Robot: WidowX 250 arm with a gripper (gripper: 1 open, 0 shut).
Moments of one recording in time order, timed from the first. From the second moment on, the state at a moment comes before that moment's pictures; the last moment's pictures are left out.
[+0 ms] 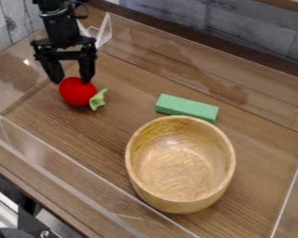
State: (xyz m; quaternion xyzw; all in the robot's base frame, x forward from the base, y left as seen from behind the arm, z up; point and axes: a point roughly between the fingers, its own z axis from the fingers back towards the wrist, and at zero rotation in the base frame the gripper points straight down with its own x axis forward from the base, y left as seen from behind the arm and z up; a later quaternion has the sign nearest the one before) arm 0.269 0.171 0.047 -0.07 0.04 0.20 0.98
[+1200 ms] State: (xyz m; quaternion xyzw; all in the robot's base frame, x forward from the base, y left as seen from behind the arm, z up) arm 0.275 0.170 0.043 -0.11 0.07 0.16 0.98
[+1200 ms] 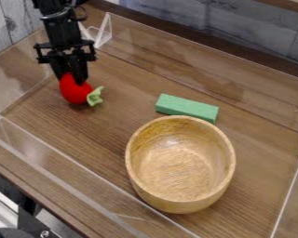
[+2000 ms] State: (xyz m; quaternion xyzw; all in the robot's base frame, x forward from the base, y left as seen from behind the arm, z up) arm 0.322 0.068 0.093 -0.13 0.07 0.08 0.99
